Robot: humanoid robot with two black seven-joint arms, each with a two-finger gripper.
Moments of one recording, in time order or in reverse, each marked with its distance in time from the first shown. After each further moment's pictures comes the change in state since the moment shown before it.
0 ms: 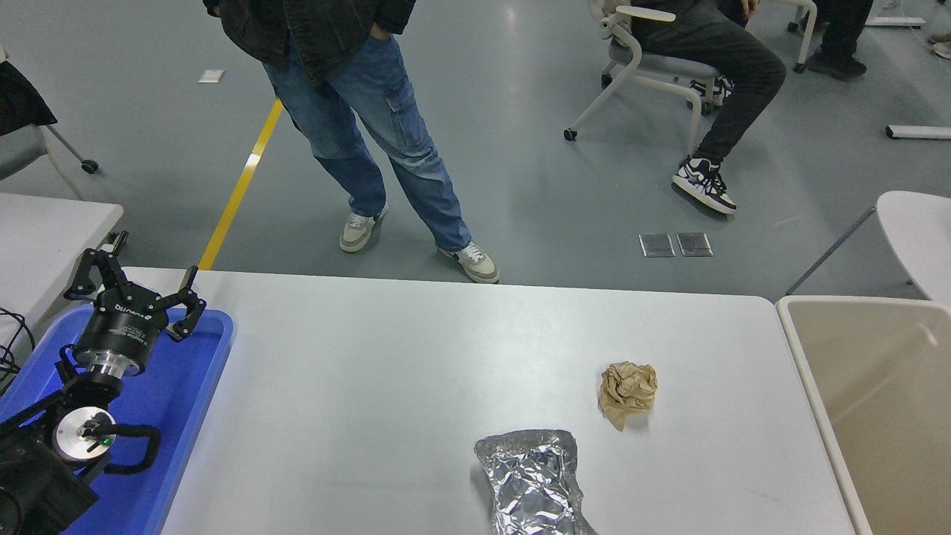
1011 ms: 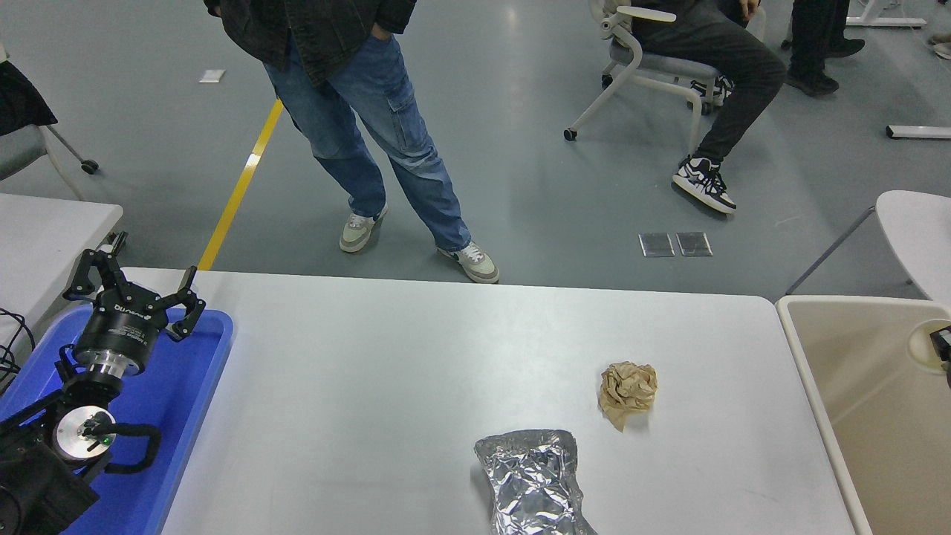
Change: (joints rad) left arm 0.000 0.000 0.000 0.000 0.000 0.000 0.000; right arm -0.377 0.222 0.501 -0.007 0.186 -0.500 -0.078
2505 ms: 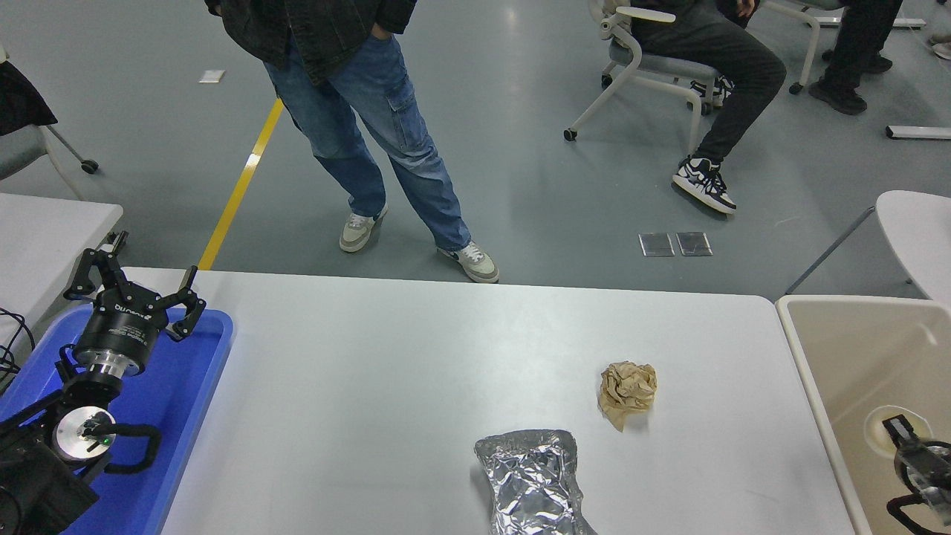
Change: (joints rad) left arm 0.000 0.000 0.000 0.000 0.000 0.000 0.000; right arm -0.167 0.101 0.018 0.003 0.001 -0.079 0.000
